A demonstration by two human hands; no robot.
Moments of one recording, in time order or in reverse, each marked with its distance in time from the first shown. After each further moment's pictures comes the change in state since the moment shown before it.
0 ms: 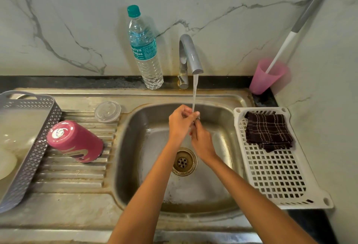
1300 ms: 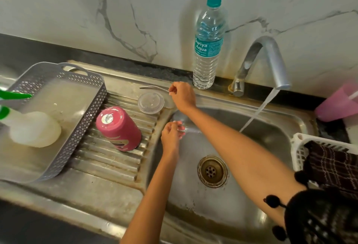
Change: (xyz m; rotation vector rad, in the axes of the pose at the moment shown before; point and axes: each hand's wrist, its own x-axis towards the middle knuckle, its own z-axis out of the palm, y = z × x) left_hand -0.002 -0.068 -0.114 -0.501 0.428 -0.426; right_hand 0.157 -0.135 0.154 -0.259 -0.143 -0.218
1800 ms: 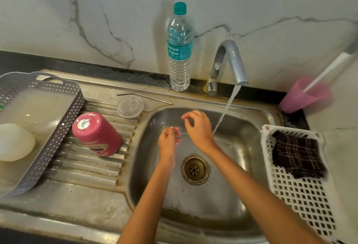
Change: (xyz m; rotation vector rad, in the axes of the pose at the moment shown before) left_hand -0.026 -0.022 0.032 0.070 -0.079 -0.020; right_hand -0.123 0.069 -0.073 0.043 0.095 0.021
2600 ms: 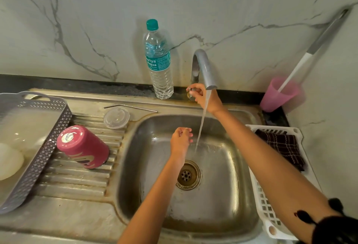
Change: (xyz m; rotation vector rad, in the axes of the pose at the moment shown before) left_hand -0.022 0.007 0.073 0.136 -0.200 -0.005; right_hand 0.084 0.026 -0.099 0.313 -0.052 0.149
